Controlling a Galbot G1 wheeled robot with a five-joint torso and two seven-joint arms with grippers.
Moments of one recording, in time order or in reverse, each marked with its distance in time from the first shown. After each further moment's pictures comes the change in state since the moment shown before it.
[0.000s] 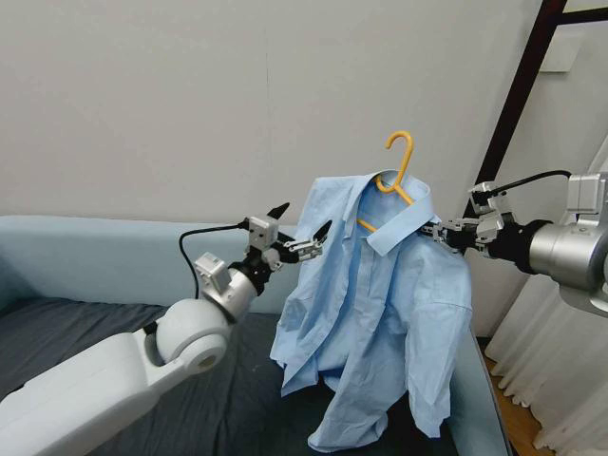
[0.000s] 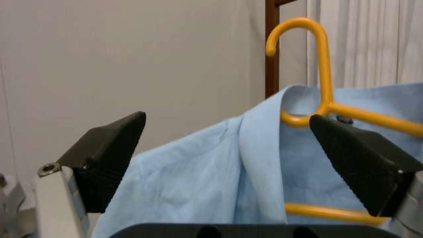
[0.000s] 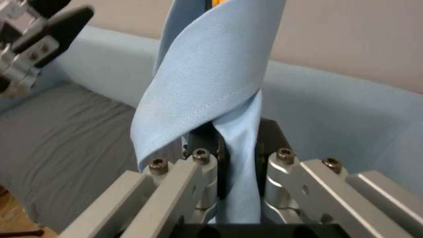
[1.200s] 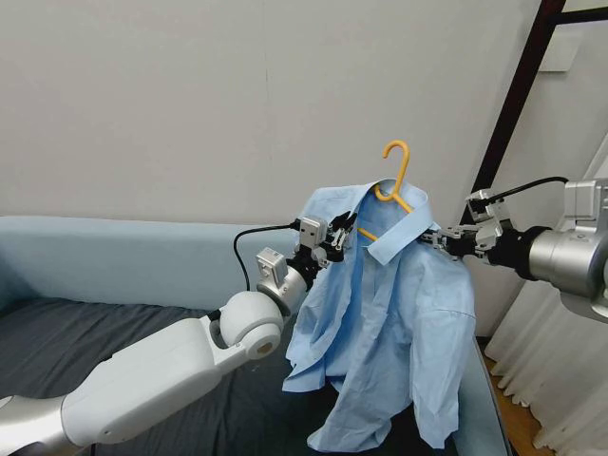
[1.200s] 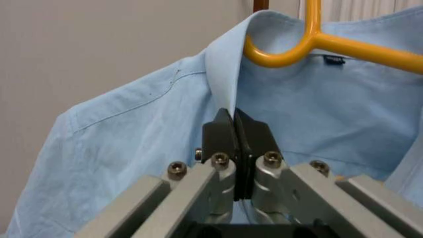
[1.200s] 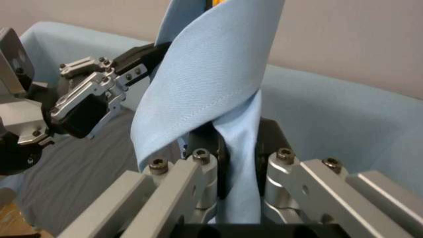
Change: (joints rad) left arm -0.036 -0.138 0.106 0.106 0.008 0.009 -0.022; right arm 0.014 0.001 -0.004 0.000 -0.003 0.000 0.004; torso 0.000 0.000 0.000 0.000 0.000
